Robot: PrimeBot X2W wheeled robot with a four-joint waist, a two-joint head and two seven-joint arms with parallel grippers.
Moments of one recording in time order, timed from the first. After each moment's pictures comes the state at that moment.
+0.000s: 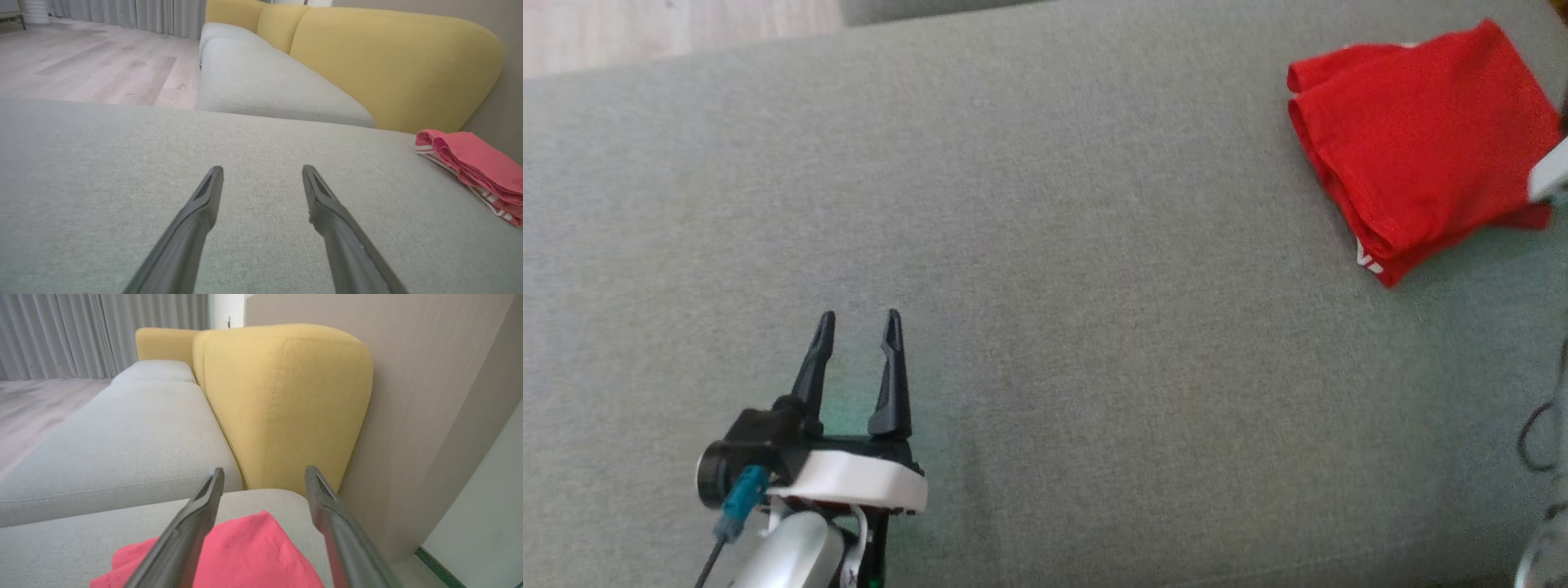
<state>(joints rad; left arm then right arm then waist) -0.18 0.25 -0.52 0.16 -0.57 0.22 -0.23 -0.75 -0.23 -0.32 0.62 -0.06 0.12 0.00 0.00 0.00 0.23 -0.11</state>
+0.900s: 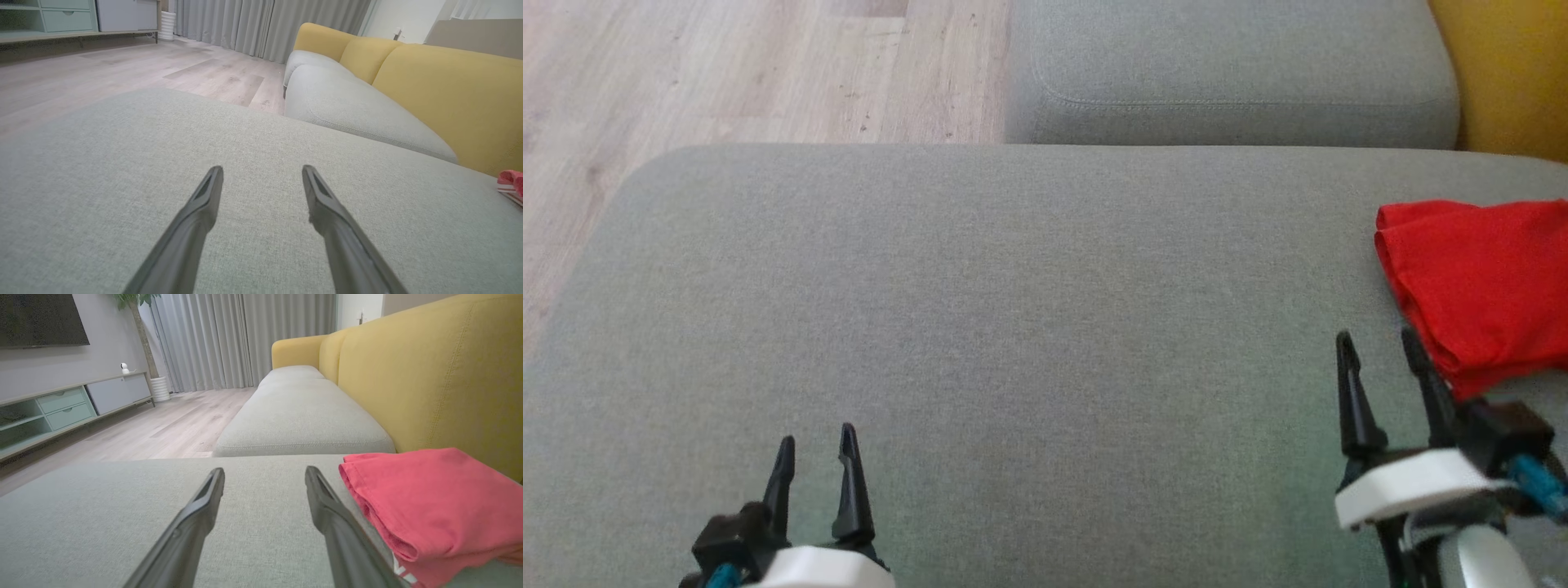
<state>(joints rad) 0.03 0.23 -0.42 0.22 -0.61 0.22 -0.25 0.00 -0.05 -0.03 0.15 0.13 0.12 -0.10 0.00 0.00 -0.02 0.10</state>
